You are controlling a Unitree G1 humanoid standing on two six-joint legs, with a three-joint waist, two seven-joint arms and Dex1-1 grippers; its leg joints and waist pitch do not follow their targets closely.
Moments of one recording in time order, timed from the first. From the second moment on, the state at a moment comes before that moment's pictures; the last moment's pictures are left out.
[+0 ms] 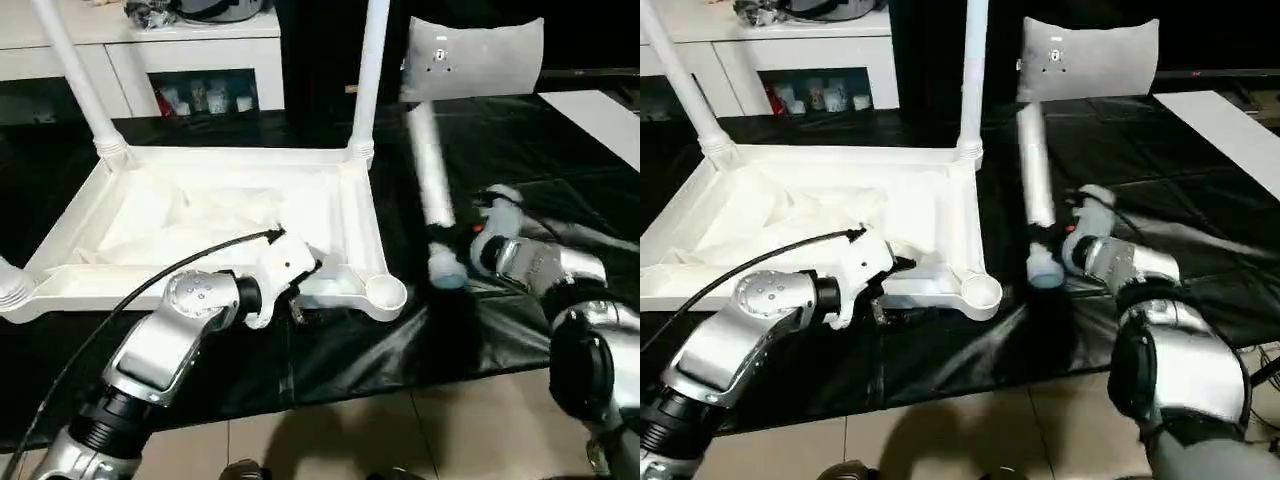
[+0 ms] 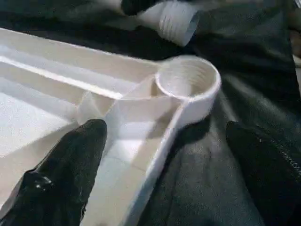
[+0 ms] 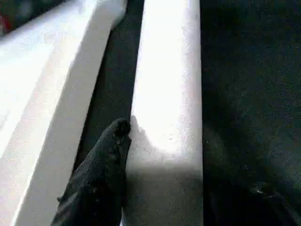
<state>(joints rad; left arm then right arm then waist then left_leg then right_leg) -0.37 0.38 -0.28 -0.07 -0.11 0.50 -0.81 -0.89 -0.36 -0.36 1.21 0.24 0.36 0.49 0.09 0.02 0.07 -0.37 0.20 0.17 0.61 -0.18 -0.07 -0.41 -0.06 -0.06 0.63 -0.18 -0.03</state>
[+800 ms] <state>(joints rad) -0.71 -0.13 0.17 0.07 -0.67 0.74 -0.46 -0.46 -0.20 -0.31 0.27 0.77 0.73 1.09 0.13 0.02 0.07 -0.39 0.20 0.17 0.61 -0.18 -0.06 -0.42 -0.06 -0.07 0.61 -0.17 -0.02</state>
